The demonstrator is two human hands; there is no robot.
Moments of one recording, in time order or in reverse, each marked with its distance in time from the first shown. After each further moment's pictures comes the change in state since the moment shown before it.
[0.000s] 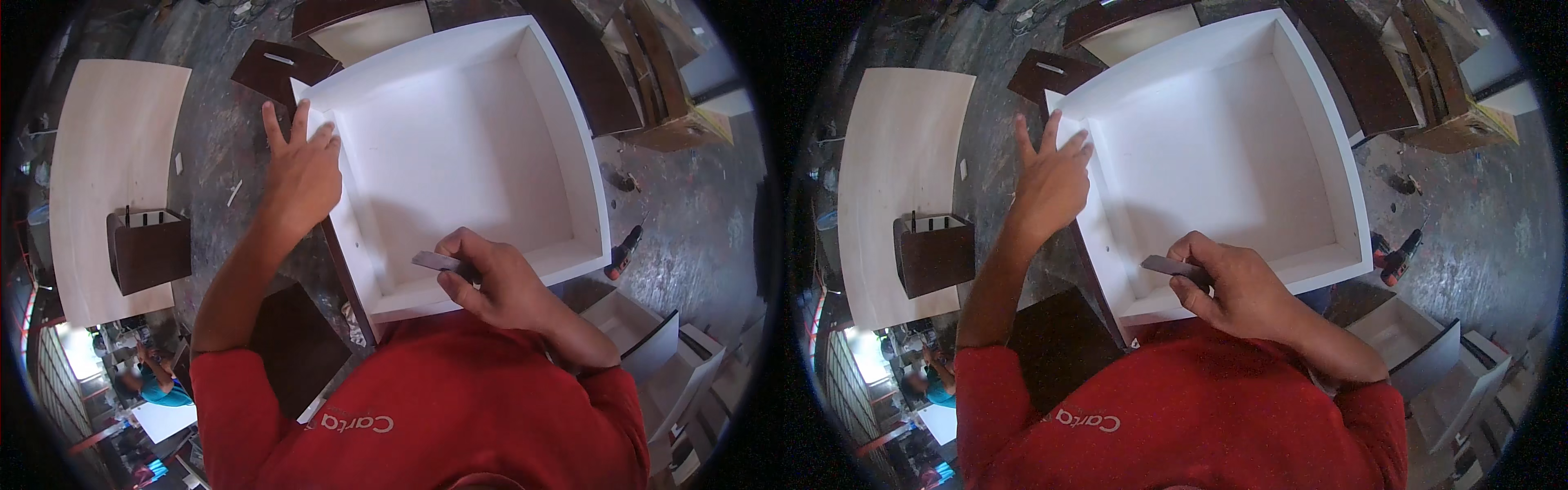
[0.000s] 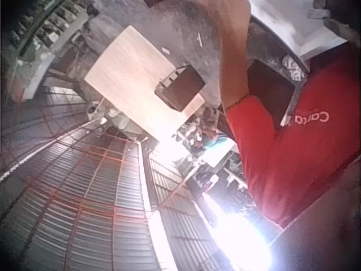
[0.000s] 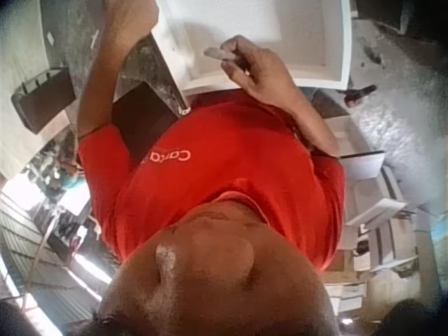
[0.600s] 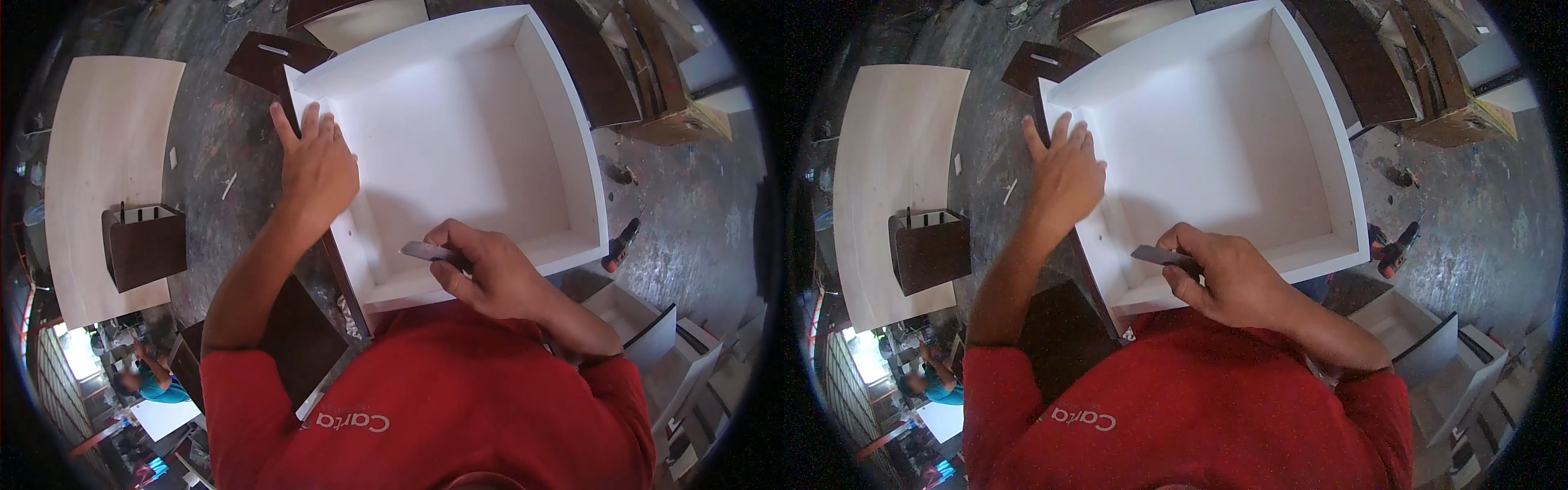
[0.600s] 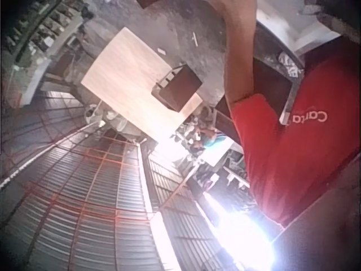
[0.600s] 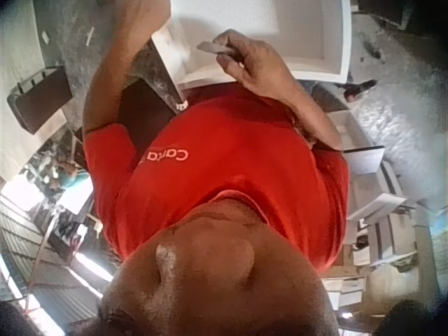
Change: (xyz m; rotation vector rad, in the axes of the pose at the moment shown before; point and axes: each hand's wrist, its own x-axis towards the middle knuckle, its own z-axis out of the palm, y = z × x) left_hand 0.005 0.028 0.022 0.018 0.033 -0.094; right_hand 0.004 0.004 0.005 -0.016 -0.019 -0.034
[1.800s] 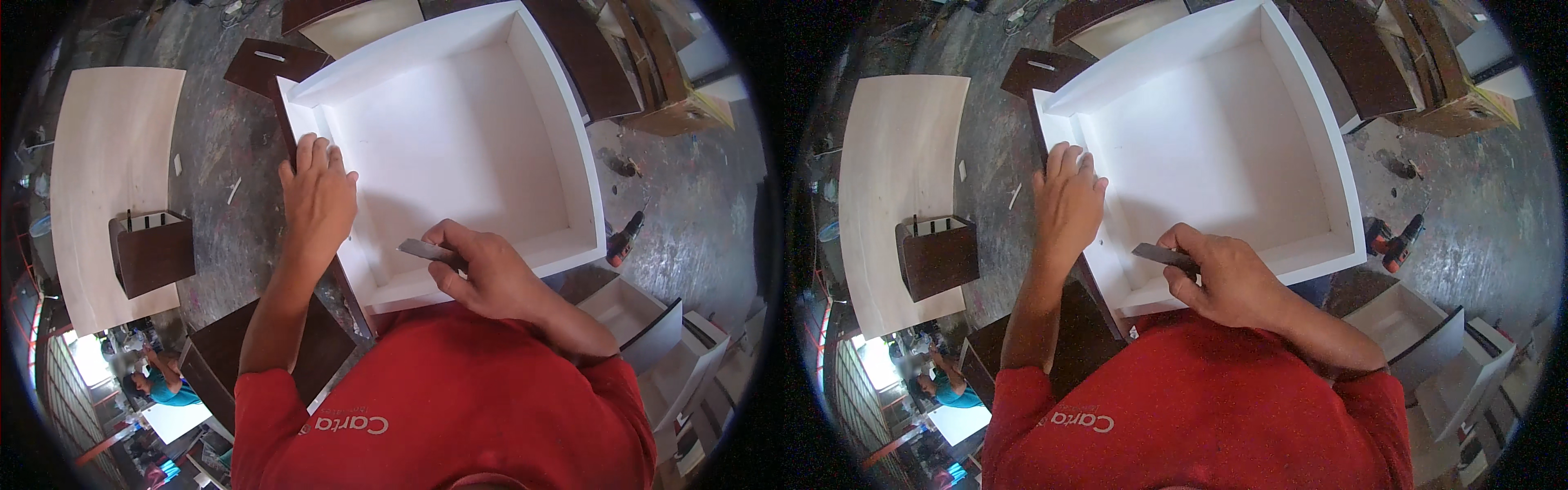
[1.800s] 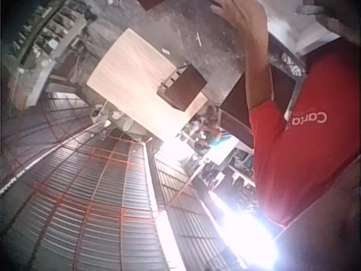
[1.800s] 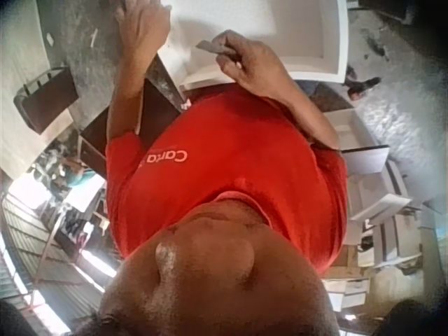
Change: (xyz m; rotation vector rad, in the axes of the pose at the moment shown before) left_hand -0.028 0.015 0.003 -0.207 0.044 -0.118; right_hand -0.002 0.003 0.005 -0.011 0.050 0.047
